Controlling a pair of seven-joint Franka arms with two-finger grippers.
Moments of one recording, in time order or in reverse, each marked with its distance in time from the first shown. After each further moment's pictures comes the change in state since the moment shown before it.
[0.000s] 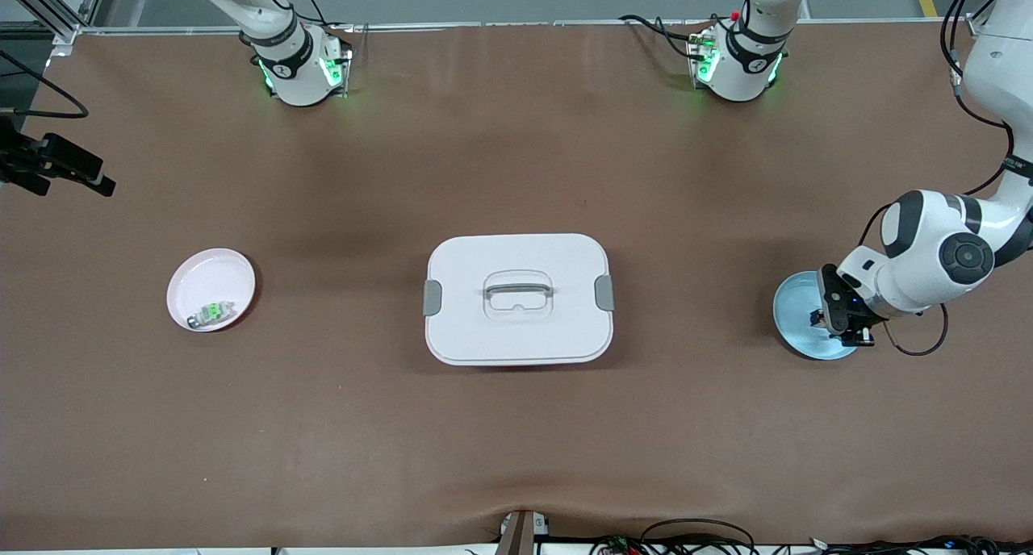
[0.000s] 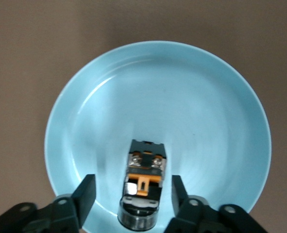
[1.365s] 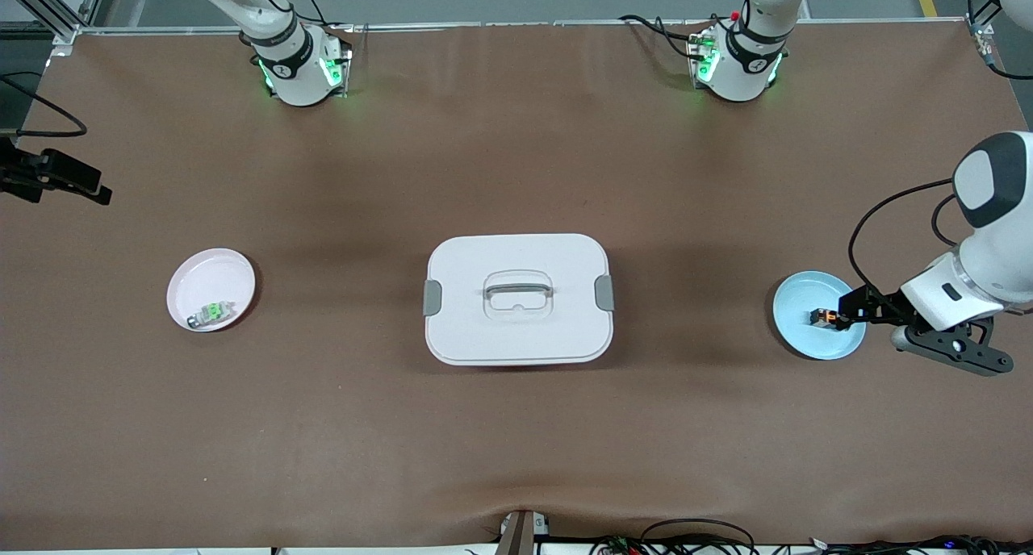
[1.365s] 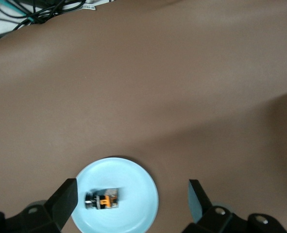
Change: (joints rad) left arm 0.007 -0.191 -0.257 0.281 -0.295 -0.348 -1.252; right arm 0.006 0.102 0.018 0.132 -0.063 -0.104 0.023
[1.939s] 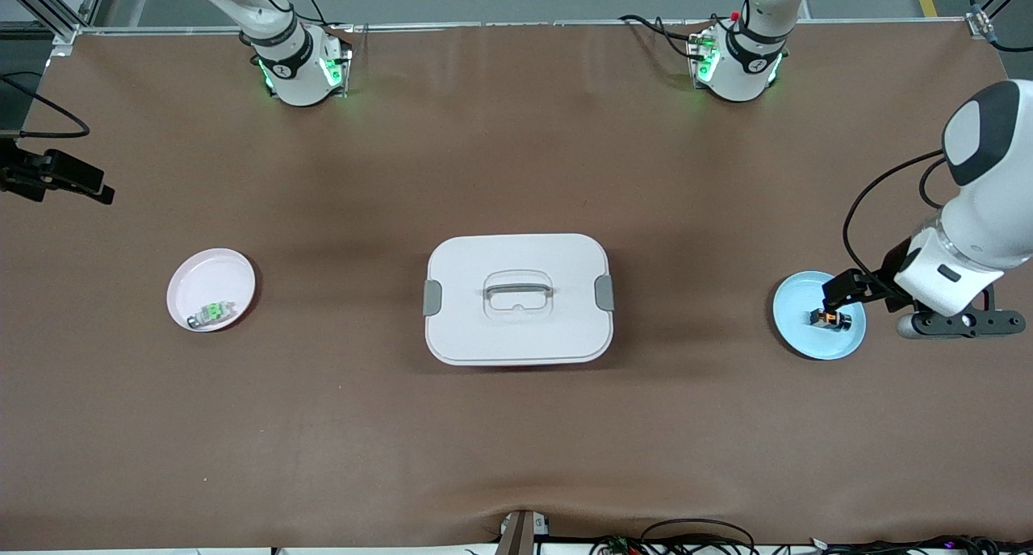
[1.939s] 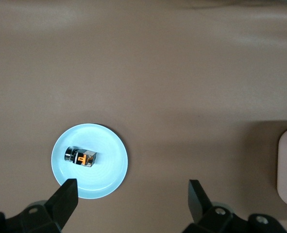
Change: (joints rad) left arm -0.009 -0.094 -0.069 0.030 0.000 -0.155 -0.340; right arm 0.000 0.001 0.001 0.000 0.000 -0.008 0.002
